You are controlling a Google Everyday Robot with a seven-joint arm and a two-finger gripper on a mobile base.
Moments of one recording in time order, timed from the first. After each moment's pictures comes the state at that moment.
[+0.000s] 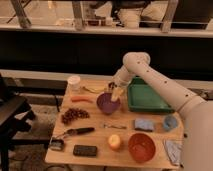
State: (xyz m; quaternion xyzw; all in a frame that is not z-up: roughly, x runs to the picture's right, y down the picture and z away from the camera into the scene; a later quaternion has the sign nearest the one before) arm 0.040 -0.007 0.843 -0.27 -0.20 0.06 0.94
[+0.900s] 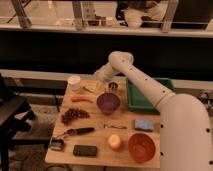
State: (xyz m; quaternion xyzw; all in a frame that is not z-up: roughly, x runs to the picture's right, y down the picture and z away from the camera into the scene) arm -0.065 -0.036 0.874 -0.23 -0.29 0.04 0.93
